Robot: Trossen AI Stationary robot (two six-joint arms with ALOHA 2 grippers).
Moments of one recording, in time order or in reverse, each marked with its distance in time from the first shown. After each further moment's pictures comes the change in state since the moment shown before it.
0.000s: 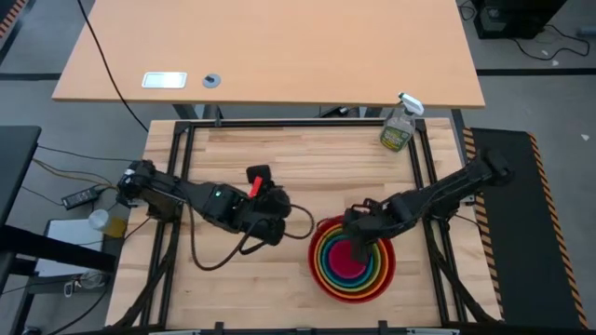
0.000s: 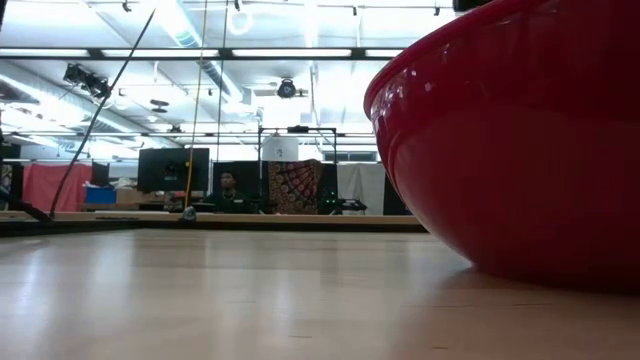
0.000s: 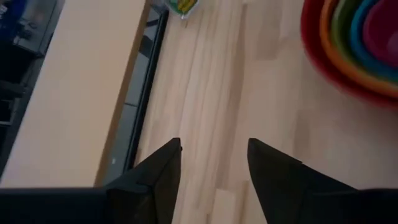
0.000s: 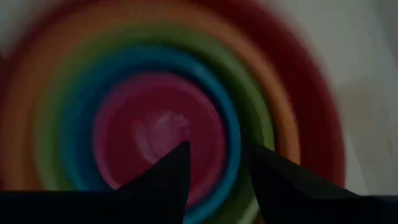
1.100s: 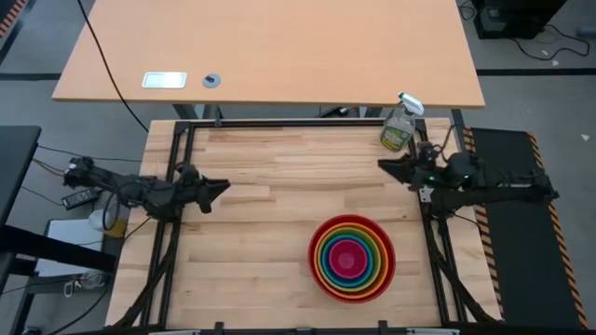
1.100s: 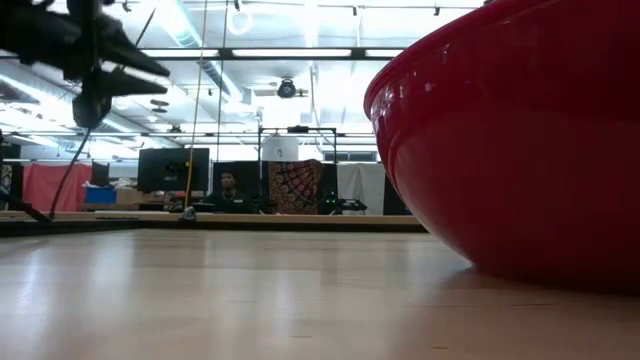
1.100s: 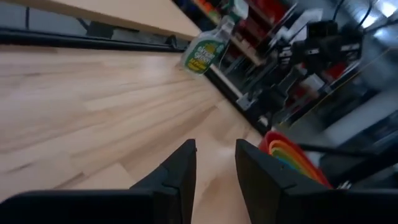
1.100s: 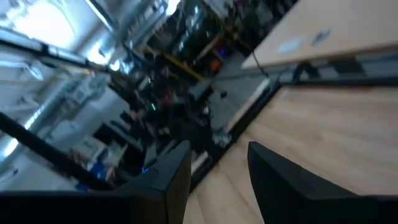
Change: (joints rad) left arm 0.018 -1.411 -1.534 0.979 0.070 -0.659; right arm -0.394 -1.124 -0.730 0.889 0.192 0.075
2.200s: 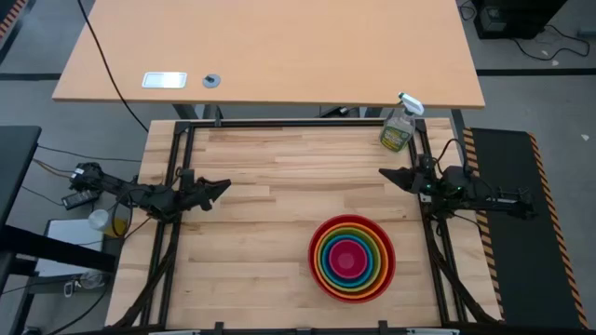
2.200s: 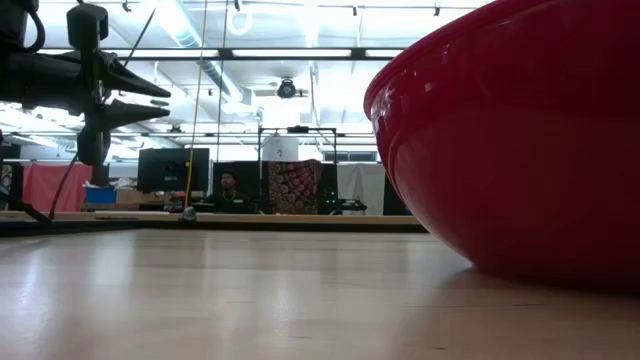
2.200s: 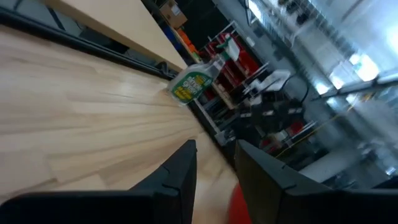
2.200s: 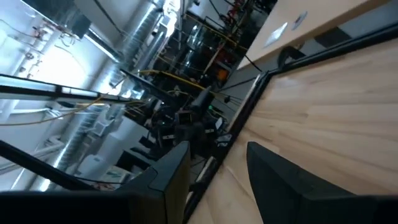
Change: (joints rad) left arm 0.001 -0.165 -0.314 0.408 -0.077 -0.038; right arm -0.088 -0.380 -0.335 0.010 -0.037 0.186
